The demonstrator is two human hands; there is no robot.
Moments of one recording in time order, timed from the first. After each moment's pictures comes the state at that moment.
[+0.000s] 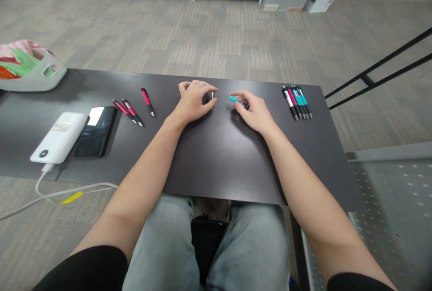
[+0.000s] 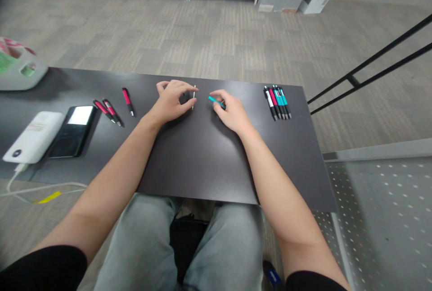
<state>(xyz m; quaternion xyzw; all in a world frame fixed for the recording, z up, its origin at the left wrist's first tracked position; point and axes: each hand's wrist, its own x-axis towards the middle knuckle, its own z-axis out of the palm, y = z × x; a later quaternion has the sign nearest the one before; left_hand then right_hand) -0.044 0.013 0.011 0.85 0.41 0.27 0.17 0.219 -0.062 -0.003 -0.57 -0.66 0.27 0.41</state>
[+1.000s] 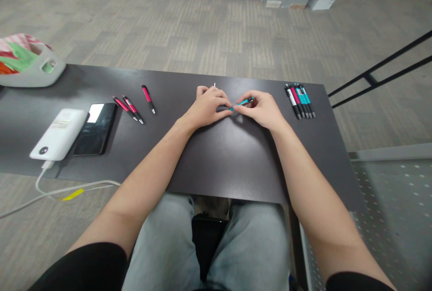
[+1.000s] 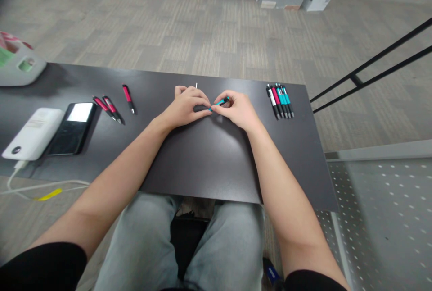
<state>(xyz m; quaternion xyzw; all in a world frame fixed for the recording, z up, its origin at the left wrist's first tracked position) -0.021 -0.003 0.008 0.90 0.31 0.21 0.21 0.225 -0.066 0.010 -0.58 -0.61 0.35 0.41</state>
